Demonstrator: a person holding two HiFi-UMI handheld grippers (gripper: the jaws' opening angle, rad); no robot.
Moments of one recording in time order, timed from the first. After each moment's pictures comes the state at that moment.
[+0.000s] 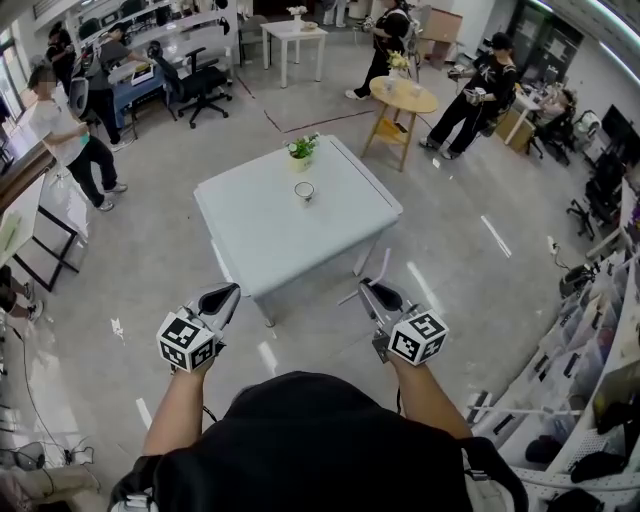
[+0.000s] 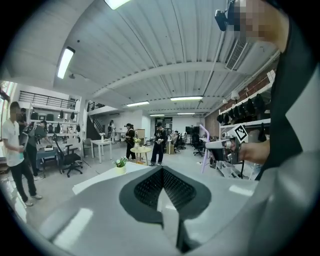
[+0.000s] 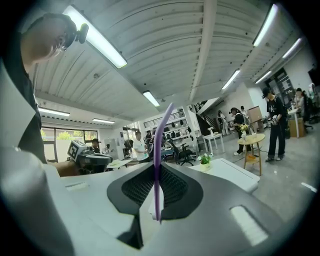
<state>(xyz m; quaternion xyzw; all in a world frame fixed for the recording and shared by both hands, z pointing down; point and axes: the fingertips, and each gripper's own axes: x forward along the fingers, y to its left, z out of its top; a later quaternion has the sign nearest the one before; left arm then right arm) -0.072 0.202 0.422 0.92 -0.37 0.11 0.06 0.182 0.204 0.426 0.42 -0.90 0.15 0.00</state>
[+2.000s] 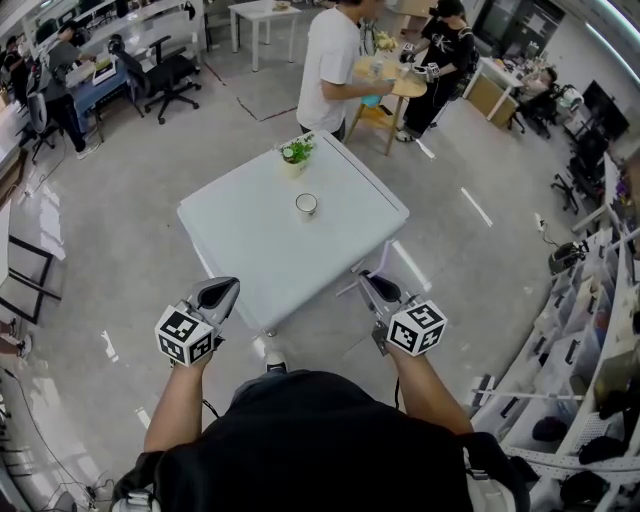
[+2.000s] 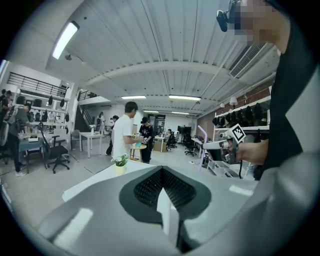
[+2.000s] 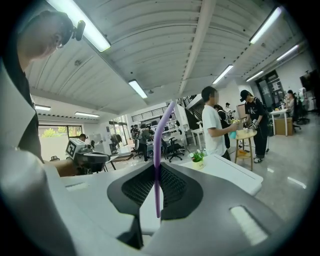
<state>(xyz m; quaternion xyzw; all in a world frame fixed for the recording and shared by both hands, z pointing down) -0.131 0.024 0.459 0.94 -0.30 0.11 0.10 0.122 0.049 0.460 0.47 -0.86 0.18 0.04</state>
